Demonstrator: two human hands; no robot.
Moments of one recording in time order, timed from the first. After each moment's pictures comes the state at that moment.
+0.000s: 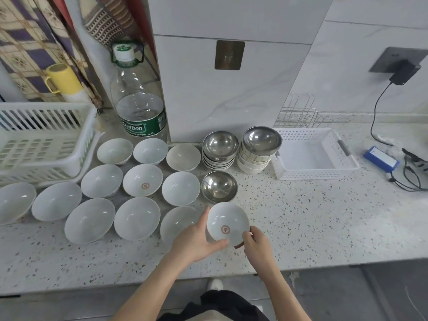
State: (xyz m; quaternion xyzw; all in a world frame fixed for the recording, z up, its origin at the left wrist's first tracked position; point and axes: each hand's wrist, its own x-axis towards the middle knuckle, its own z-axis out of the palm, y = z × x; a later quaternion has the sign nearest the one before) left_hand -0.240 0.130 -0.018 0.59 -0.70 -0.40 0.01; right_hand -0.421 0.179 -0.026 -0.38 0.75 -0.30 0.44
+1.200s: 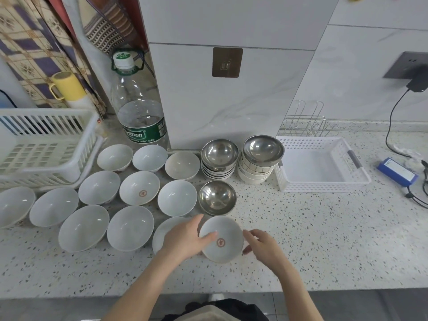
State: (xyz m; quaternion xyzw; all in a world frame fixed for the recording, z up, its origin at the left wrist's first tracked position) left_hand -0.247 0.095 -0.015 0.64 -0.70 -0.33 0.00; right_hand -0.474 0.136 -0.032 -0.46 0.73 -0.16 0.48
